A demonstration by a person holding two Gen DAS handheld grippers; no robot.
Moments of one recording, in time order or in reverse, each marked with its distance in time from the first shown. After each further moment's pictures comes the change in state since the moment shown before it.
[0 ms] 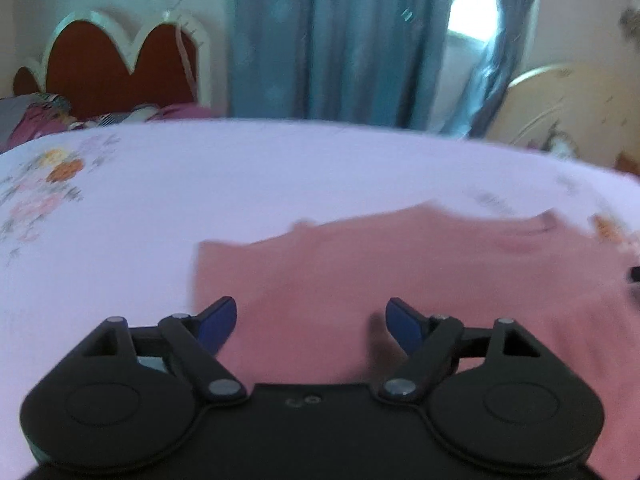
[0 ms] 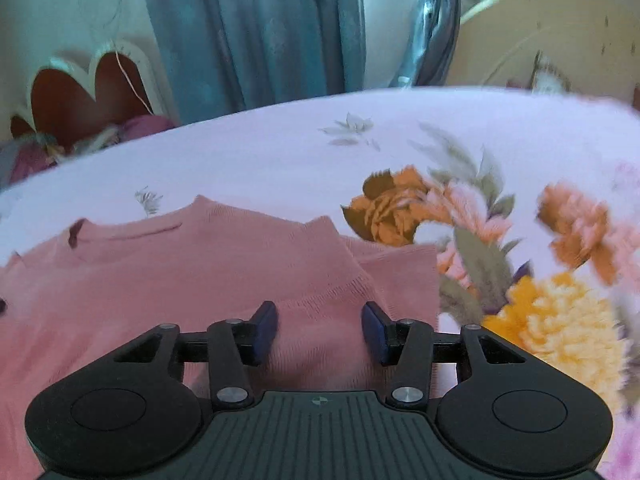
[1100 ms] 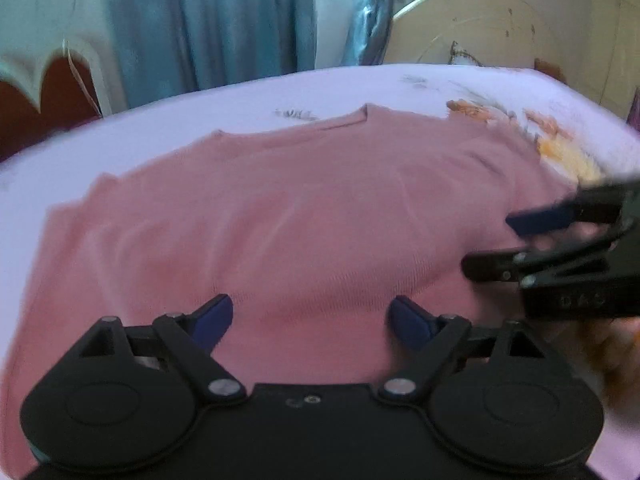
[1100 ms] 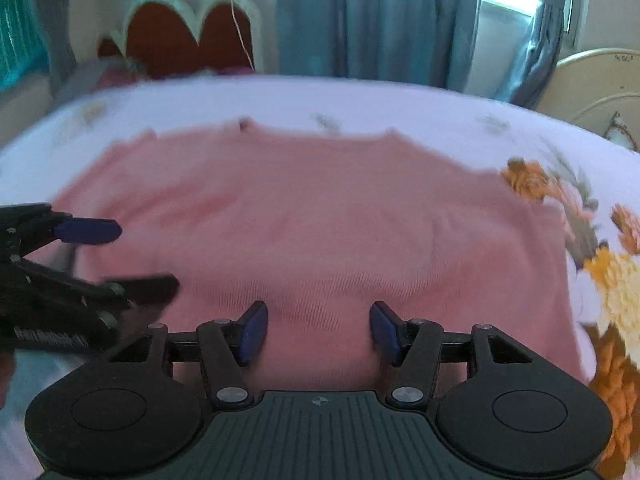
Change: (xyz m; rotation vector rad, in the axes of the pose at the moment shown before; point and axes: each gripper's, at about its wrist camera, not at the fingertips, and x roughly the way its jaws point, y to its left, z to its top) left arm -0.039 -0.130 -0.072 0.300 0.085 -0.109; right arm -0.047 0.107 -0.083 -0.246 0.056 0.106
